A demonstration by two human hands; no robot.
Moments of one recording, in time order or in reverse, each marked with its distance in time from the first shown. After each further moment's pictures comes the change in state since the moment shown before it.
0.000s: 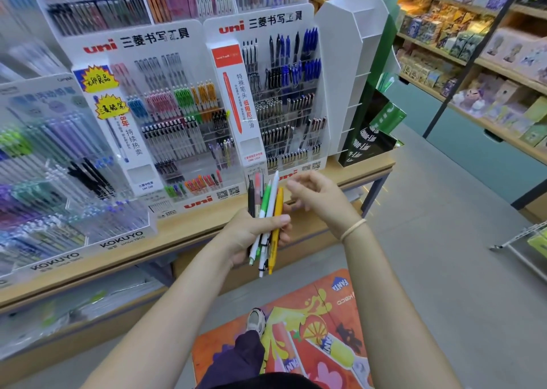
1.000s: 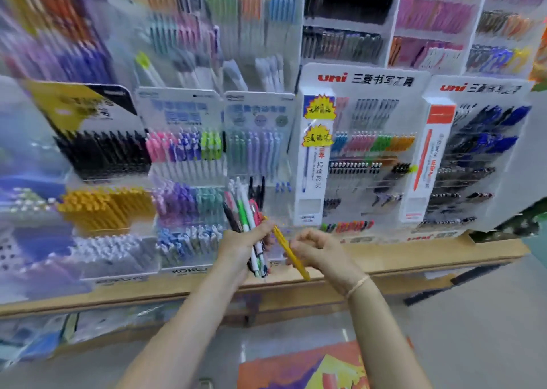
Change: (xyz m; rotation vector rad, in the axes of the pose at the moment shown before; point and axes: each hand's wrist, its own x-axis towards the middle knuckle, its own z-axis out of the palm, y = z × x) left_hand -0.078 0.043 -0.410 -0.398 0.617 0.113; right_hand 0.117 -0.027 0.399 0.033 -0.291 0.223
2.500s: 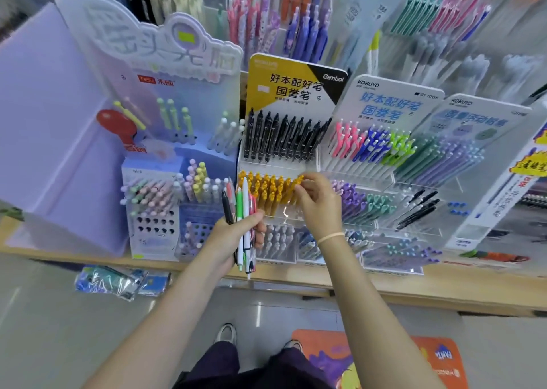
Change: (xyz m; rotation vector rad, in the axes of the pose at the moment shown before) left_hand 0.052 0.132 -0.346 -0.016 0.031 -0.046; right_hand 0.191 -0.037 0.352 -0.510 0.319 -0.396
